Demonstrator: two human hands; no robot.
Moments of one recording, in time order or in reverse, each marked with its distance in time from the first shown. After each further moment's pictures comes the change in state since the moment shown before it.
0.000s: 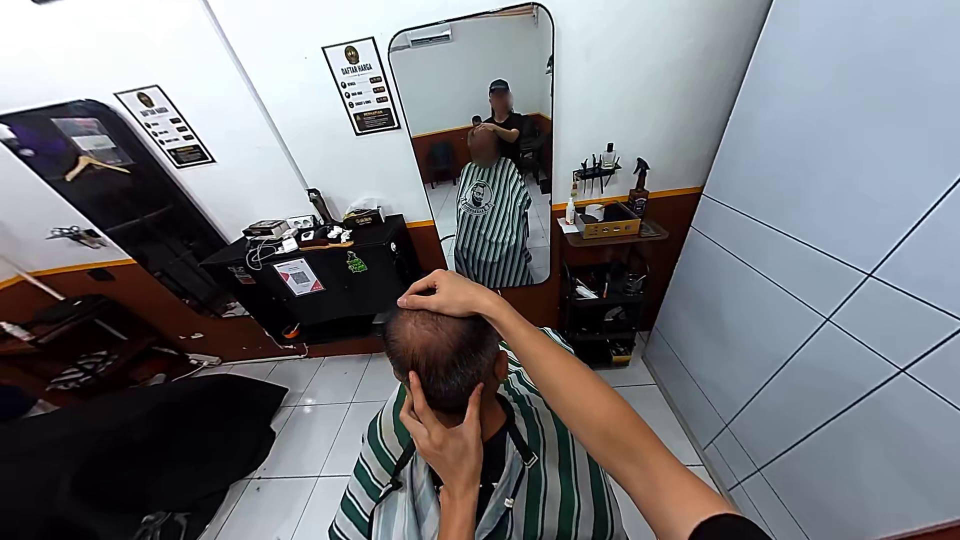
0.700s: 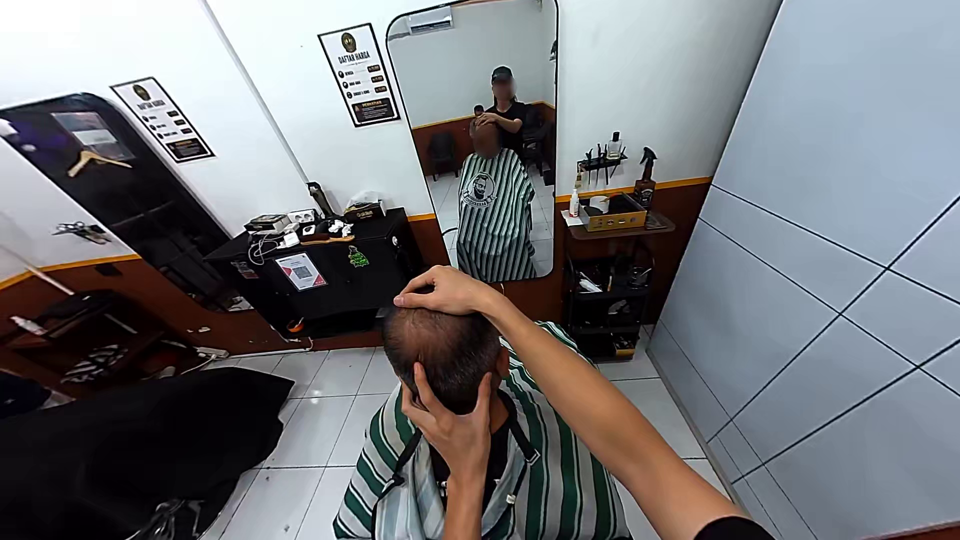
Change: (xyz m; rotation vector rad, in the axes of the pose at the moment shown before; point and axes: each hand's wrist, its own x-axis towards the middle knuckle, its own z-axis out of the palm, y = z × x) left_hand 0.005 0.006 0.010 -0.003 -0.001 0.010; right_hand 0.006 0.003 0.003 -0.003 0.007 -0.013
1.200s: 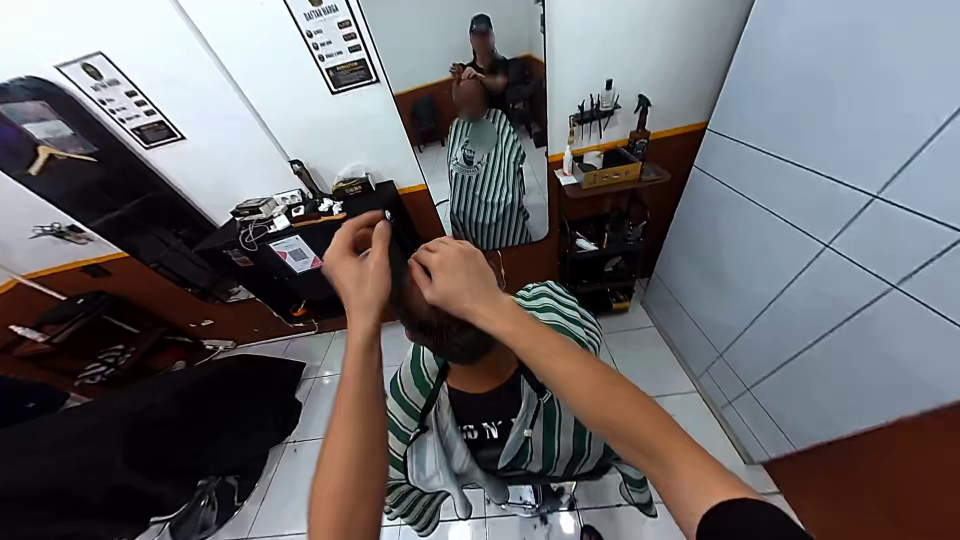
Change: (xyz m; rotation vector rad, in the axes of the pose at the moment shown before) left_hand 0.213 0.001 -0.035 -0.251 -0.475 0.159; right_hand -0.040 -0.040 0.064 -0.555 0.617 0.006
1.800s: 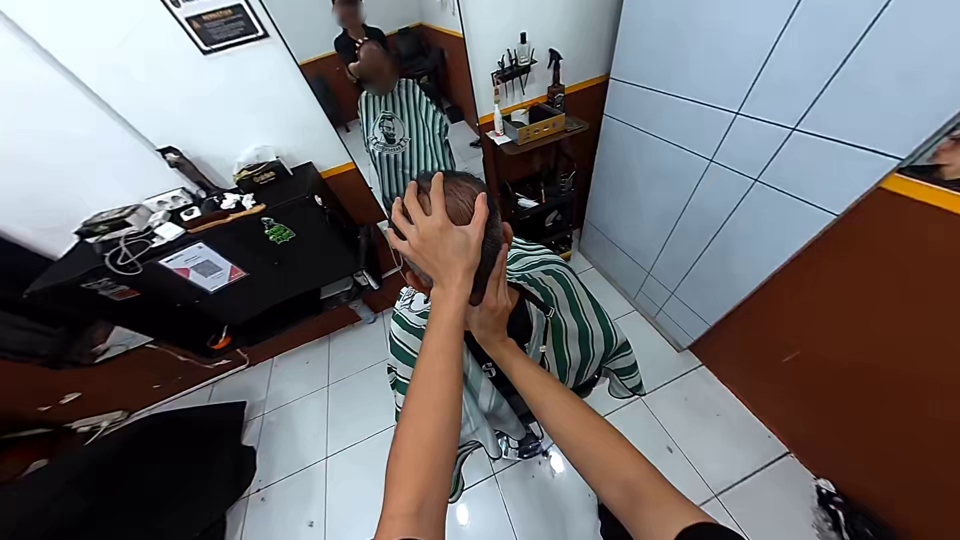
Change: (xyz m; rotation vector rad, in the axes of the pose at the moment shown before) left_hand -0.067 -0.002 0.066 0.238 -0.110 0.122; right_hand -0.138 -0.034 0.161 -0.166 0.854 0.525
